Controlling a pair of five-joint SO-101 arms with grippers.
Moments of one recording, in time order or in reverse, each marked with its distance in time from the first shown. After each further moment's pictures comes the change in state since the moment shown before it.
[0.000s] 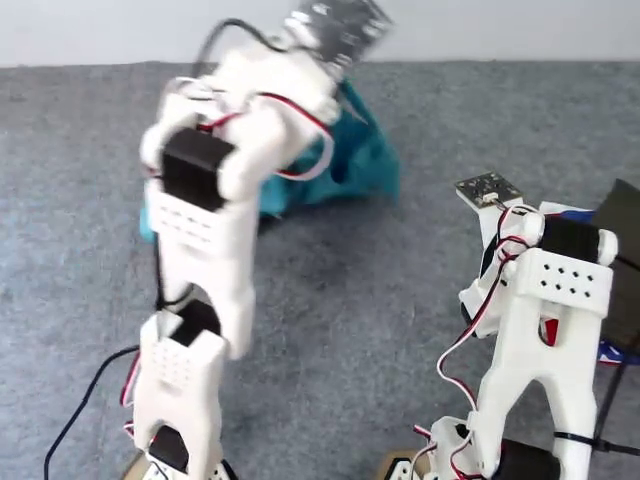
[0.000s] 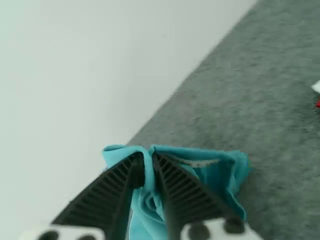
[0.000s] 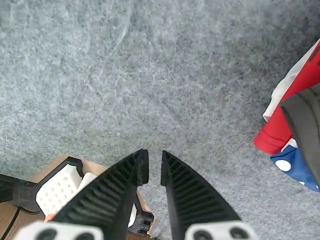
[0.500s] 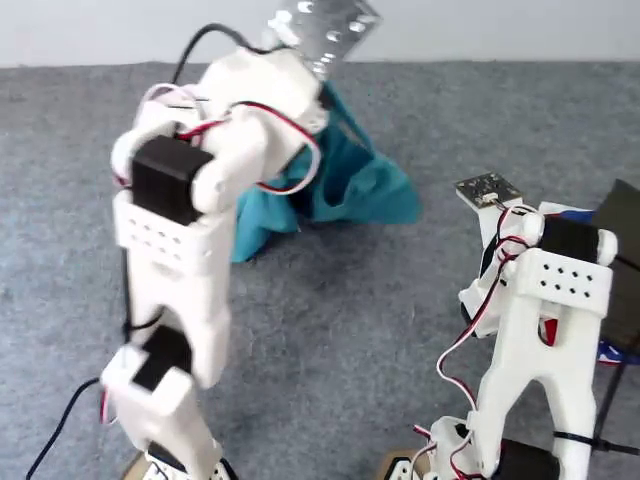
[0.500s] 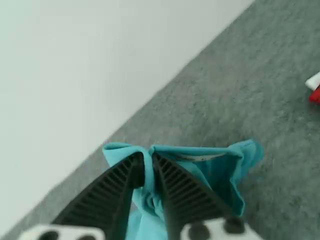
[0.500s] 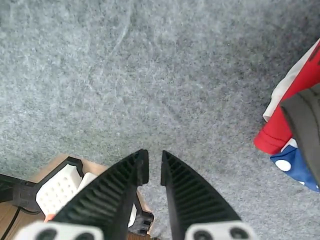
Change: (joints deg) left arm -5.0 -20.4 26.4 0.0 4.0; right arm 0.0 0.0 0.0 0.0 0.0
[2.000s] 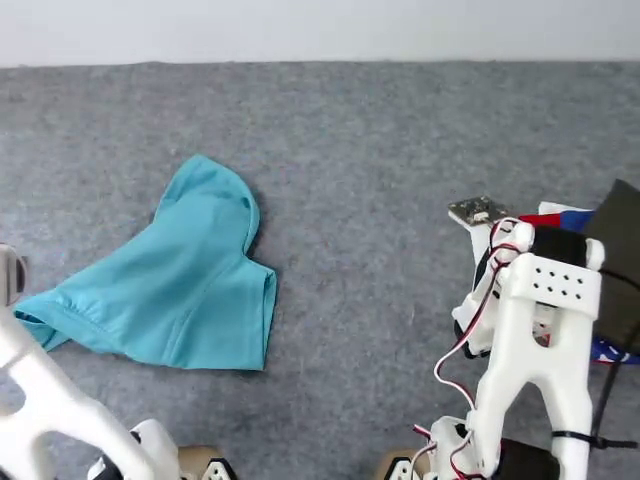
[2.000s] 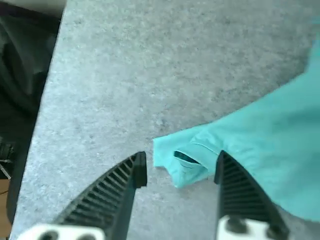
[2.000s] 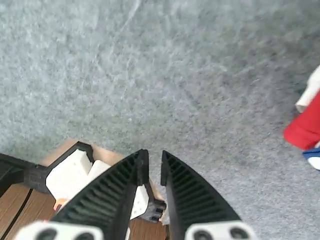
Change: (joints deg) left arm -63.9 -41.8 74.0 -14.9 -13.2; right arm 0.0 0.0 6.9 0.0 0.0
